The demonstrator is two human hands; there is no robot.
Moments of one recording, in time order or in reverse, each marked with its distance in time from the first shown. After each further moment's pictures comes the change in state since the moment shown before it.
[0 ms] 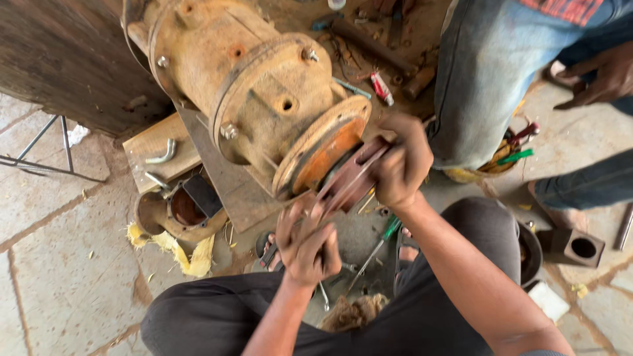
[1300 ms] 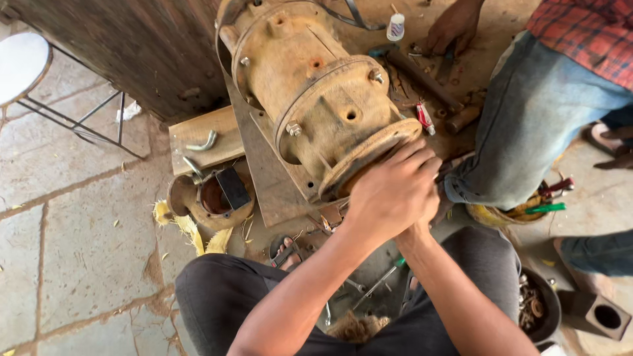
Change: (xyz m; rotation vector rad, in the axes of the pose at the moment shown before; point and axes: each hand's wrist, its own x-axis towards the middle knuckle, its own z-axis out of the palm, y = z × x) left_hand 0.118 0.012 0.068 0.114 -0.589 0.014; right_hand -0.076 0.051 0.028 0.439 0.068 0.912
